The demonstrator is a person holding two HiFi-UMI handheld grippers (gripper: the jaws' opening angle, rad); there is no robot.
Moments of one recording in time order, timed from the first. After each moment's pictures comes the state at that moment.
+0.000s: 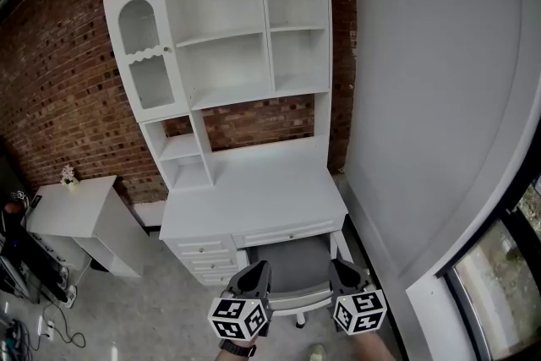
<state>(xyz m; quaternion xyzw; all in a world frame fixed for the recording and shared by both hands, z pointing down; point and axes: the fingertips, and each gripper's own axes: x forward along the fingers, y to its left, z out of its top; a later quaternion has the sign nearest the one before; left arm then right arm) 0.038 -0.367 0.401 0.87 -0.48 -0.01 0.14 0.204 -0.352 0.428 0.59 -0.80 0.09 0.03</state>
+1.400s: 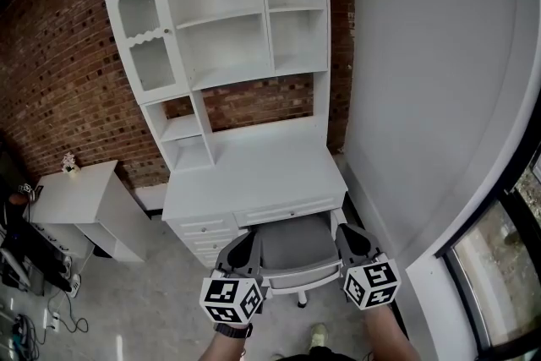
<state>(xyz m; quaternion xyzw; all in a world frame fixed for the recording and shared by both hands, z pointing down) 0.014 -0.342 0.349 0.86 -0.50 -0.03 0.07 0.207 -0.335 0.370 0.58 -0.81 0.03 0.01</state>
